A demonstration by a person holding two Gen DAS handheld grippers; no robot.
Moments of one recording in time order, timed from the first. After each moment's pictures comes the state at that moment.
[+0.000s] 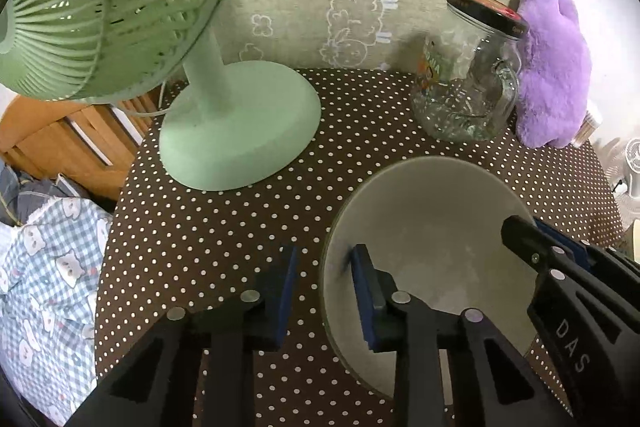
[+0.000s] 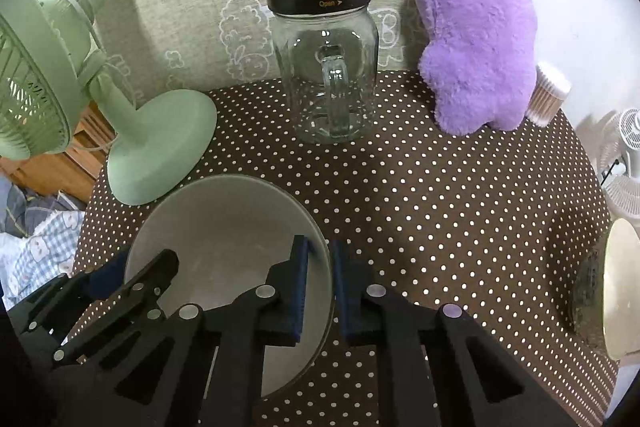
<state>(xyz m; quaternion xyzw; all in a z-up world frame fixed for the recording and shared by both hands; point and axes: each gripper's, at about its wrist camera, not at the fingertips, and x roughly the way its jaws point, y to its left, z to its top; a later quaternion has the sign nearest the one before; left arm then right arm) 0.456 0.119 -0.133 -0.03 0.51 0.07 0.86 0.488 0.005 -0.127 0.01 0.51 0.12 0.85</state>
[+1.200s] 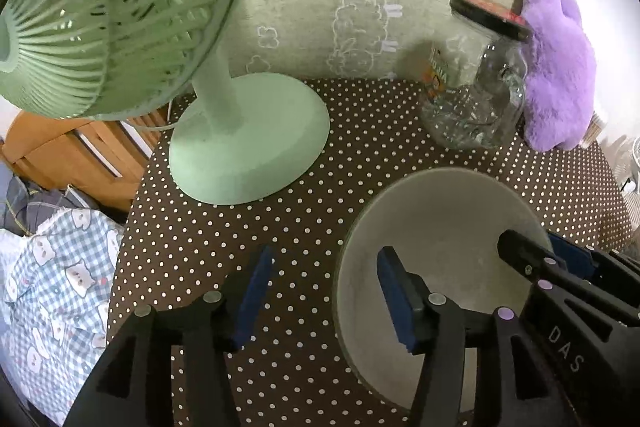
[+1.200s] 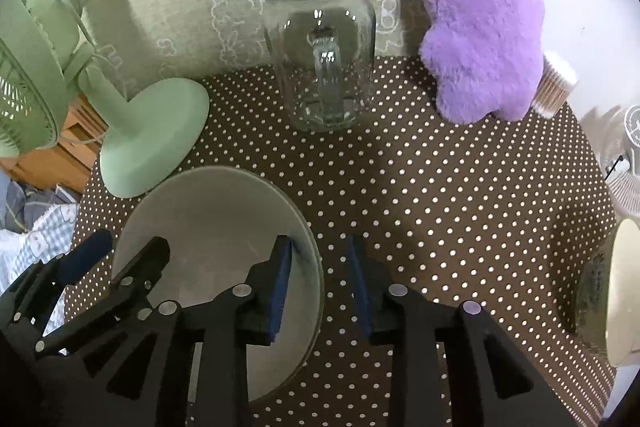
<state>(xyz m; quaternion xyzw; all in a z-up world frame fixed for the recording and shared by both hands) 0.457 0.122 -0.131 -0.01 0.49 0.09 0.86 0.499 0.003 -0.137 0.01 0.53 0.12 0.84</state>
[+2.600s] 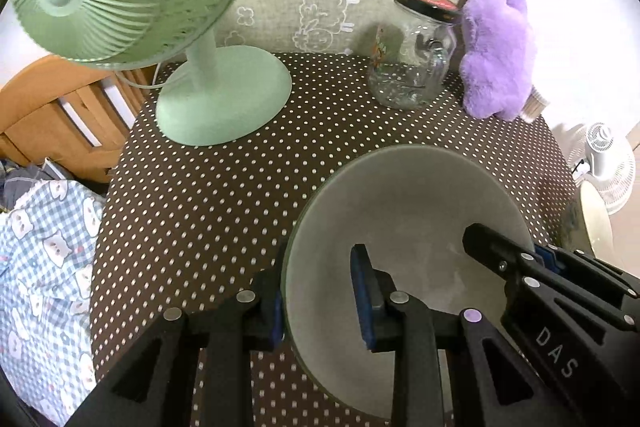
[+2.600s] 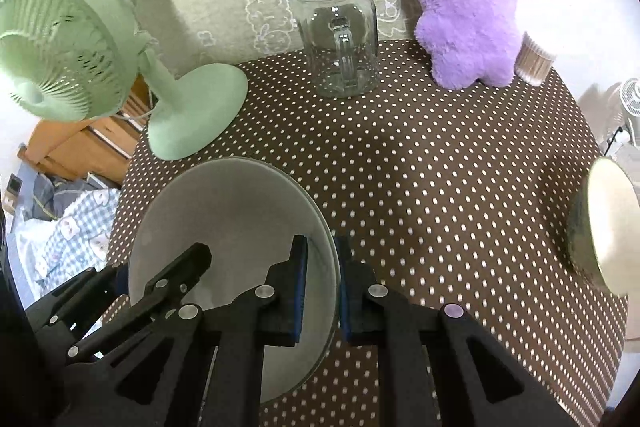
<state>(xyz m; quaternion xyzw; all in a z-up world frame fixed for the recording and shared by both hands) 0.398 0.110 -0.100 -0.05 0.52 0.03 0.85 0.427 -0.016 -0.096 0.04 0.54 0.15 0.83</state>
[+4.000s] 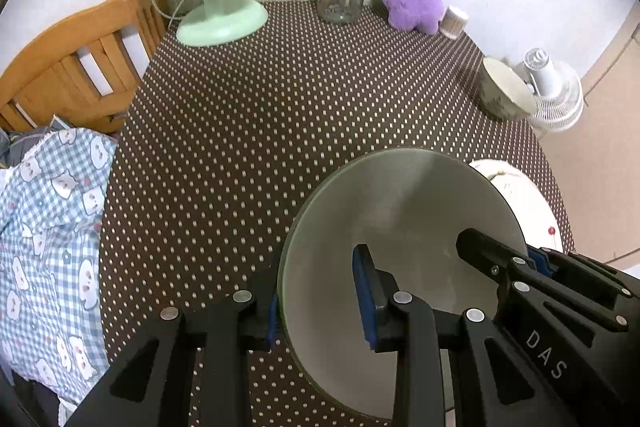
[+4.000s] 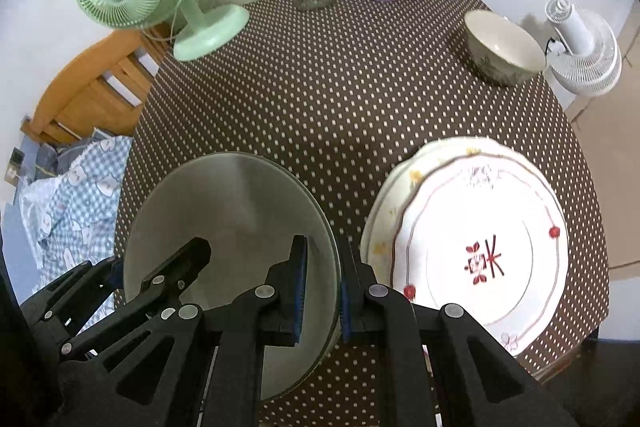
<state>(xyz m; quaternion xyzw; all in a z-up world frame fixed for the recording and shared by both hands) 0.205 0.084 -0.080 -0.04 0.55 -0.03 0.83 0.212 -0.061 -0.072 0.05 0.58 0.10 0.81</state>
